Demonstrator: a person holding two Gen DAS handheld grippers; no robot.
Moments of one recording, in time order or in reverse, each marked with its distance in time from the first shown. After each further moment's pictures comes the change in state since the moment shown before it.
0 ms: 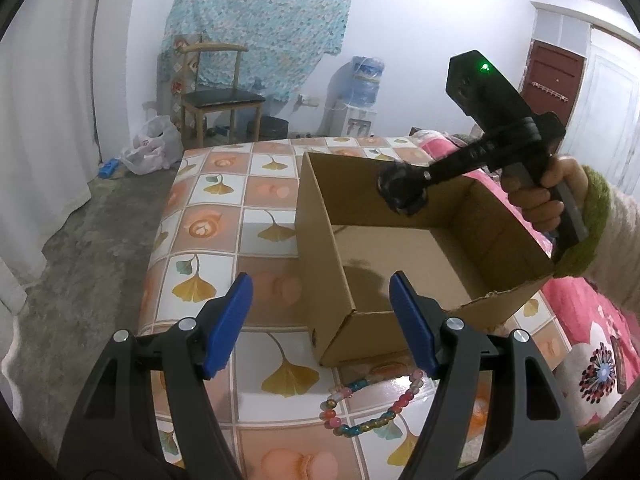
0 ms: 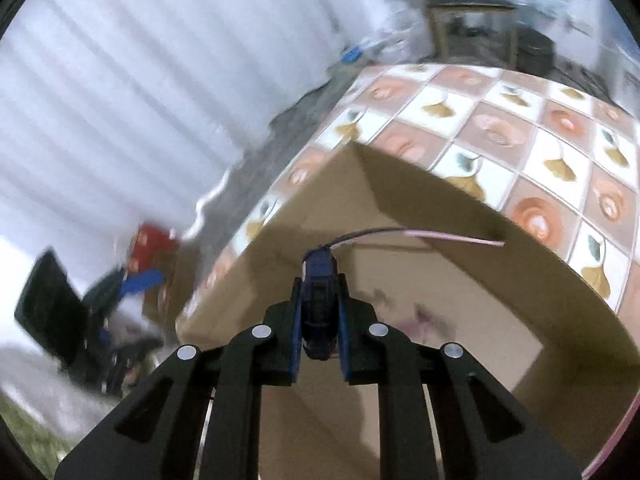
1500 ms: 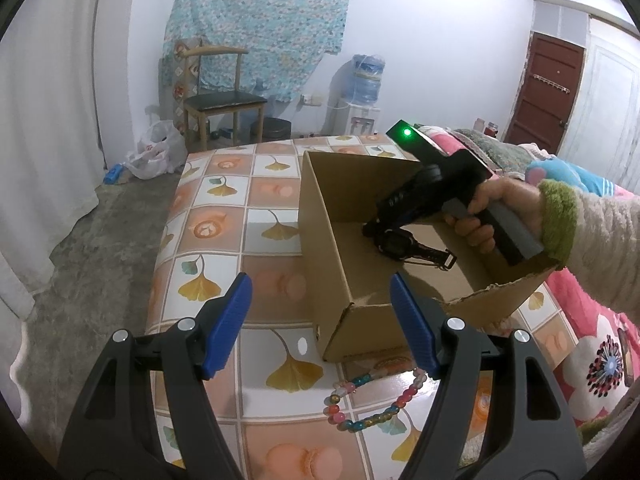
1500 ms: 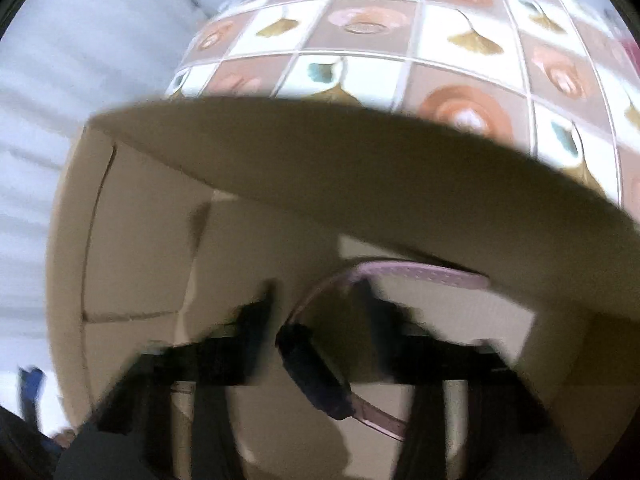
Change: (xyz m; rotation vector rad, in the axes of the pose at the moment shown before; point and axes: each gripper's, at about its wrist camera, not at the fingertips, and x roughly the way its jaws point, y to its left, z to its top) left arm -0.013 -0.009 -0.002 0.029 -0.002 0.029; right arm 0.057 -0.076 -0.003 0.328 0.042 -0.214
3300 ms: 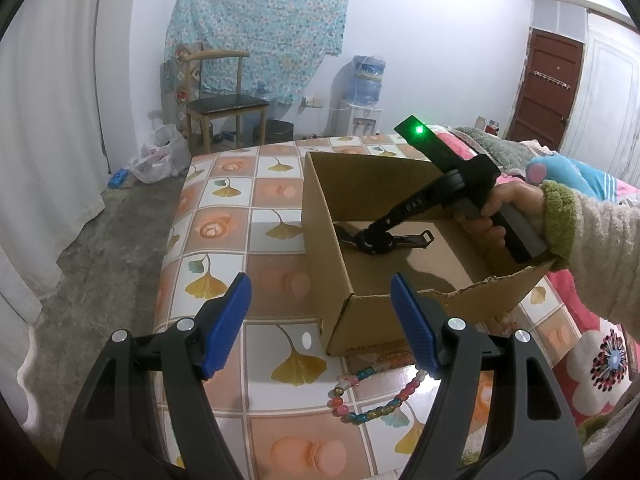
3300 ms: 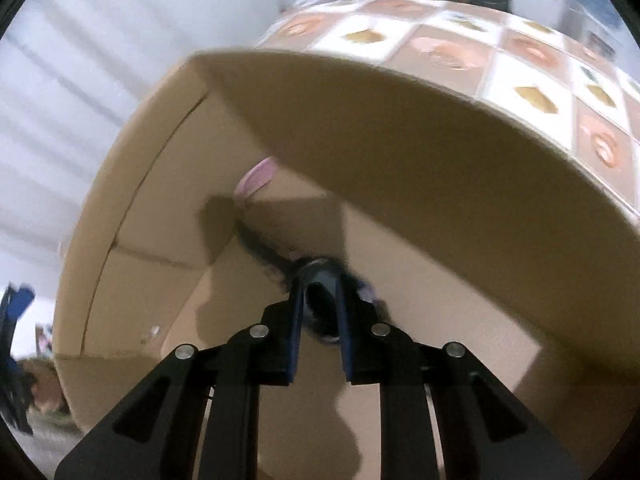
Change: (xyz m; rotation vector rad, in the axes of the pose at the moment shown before) left arm -0.011 0.003 -0.002 0.017 -0.005 0.011; right arm -0.008 -0.005 0.000 -0.141 -0.054 0.050
